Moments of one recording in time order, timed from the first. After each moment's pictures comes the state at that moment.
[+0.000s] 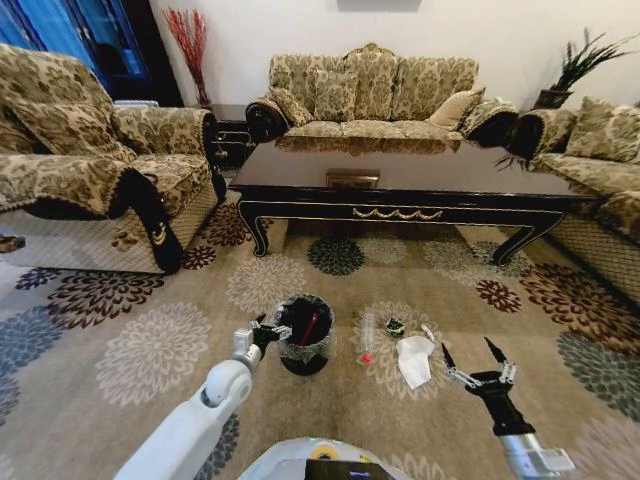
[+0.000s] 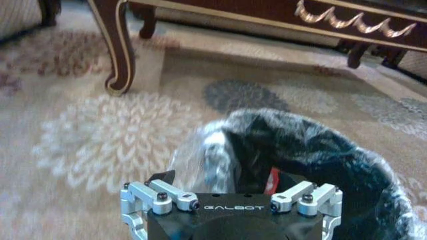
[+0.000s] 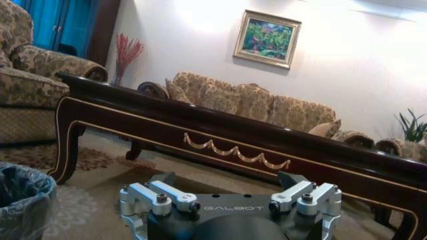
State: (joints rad) left arm 1.25 -1.06 -0.16 -1.83 -0.68 0.31 -0.28; right arm -1.86 1.31 0.91 1.98 0.25 0.48 -0.25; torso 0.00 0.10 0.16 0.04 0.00
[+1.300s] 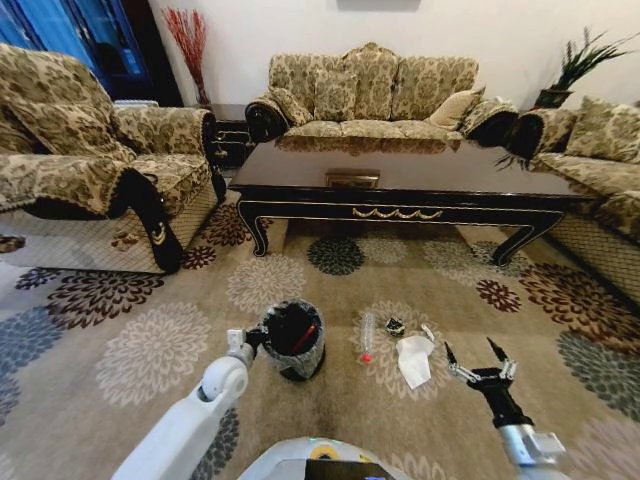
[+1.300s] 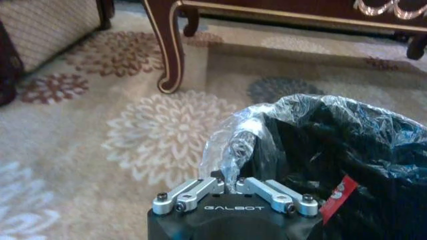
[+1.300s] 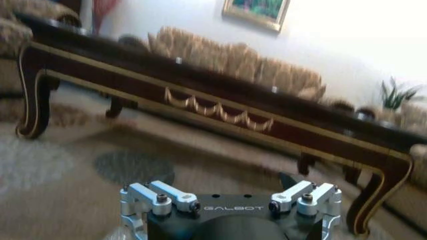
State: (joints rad) left arm 1.28 -1.00 -0.26 -1.91 -0.74 0.40 -0.40; right arm -1.79 1.23 0.86 1.90 0.20 0.31 -0.12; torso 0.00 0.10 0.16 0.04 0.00
